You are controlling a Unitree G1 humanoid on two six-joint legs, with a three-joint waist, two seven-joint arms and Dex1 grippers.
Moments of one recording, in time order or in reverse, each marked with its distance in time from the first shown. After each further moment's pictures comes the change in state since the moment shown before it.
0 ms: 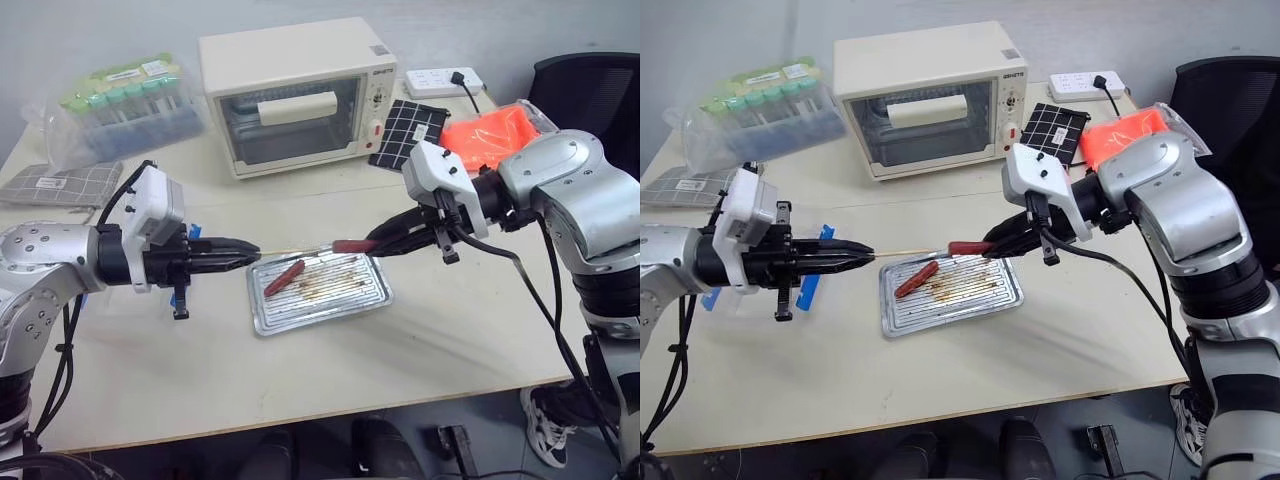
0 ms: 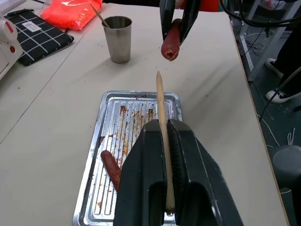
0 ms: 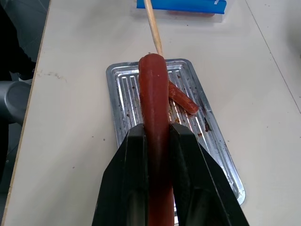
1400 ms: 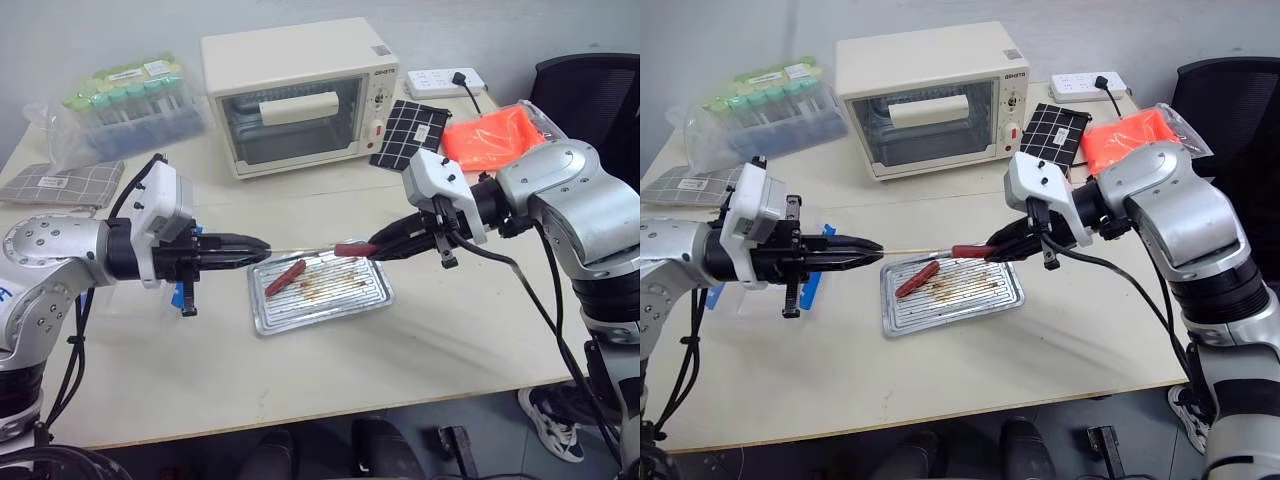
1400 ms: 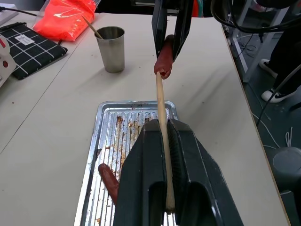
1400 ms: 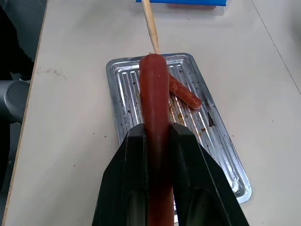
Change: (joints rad) left arm -0.055 -0.034 -0.041 0.015 0.021 -0.020 -0.014; right arm 0.029 -0.007 0.002 -0.018 0.006 0.008 -0.012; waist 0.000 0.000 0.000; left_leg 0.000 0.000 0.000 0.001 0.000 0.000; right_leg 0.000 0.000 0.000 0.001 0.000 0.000
